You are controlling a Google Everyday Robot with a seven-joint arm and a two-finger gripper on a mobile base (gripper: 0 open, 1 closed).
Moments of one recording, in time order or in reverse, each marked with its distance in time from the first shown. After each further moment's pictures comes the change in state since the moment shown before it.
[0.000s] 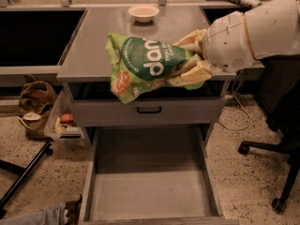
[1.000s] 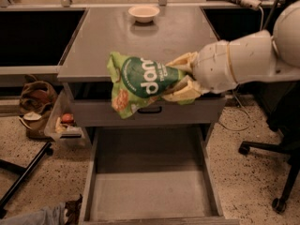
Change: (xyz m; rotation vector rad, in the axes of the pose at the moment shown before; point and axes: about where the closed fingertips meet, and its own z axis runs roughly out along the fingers) arm 0.035 0.014 0.037 0.024 -0.005 0.006
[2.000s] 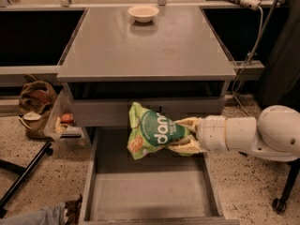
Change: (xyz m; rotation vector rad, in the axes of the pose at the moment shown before) arm 0.136 0.099 0.061 0.053 -0.069 0.243
